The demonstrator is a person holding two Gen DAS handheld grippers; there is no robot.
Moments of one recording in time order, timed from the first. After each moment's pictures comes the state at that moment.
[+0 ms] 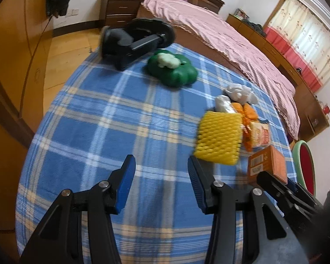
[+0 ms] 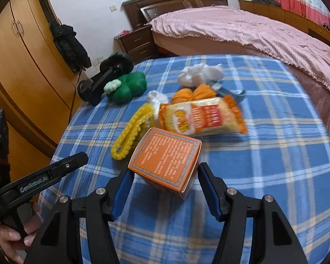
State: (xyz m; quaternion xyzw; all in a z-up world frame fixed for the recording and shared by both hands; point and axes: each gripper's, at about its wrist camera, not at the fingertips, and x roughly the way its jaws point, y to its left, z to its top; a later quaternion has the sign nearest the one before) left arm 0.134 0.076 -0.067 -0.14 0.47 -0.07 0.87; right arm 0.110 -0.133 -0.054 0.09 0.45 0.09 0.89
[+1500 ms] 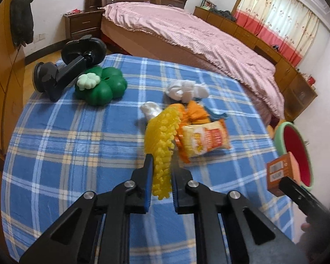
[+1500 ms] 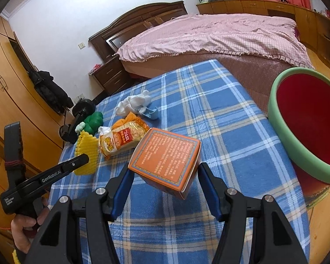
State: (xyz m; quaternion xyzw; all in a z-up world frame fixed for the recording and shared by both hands) left arm 0.145 -0.015 -0.040 -0.08 0.45 -0.15 0.88; right arm 0.062 -0.248 -0.032 0.19 0.39 0.02 0.90
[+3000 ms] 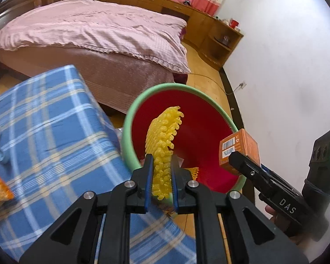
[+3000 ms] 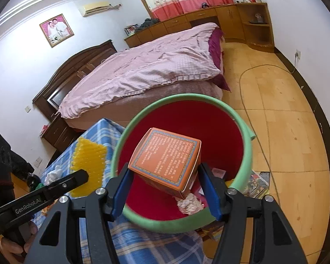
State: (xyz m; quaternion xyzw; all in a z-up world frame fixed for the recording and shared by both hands) left arm 0.121 -0.323 -0.020 0.03 0.46 -0.41 0.78; right arm -0.016 -0.477 -0.025 0.28 0.32 -0.19 0.89
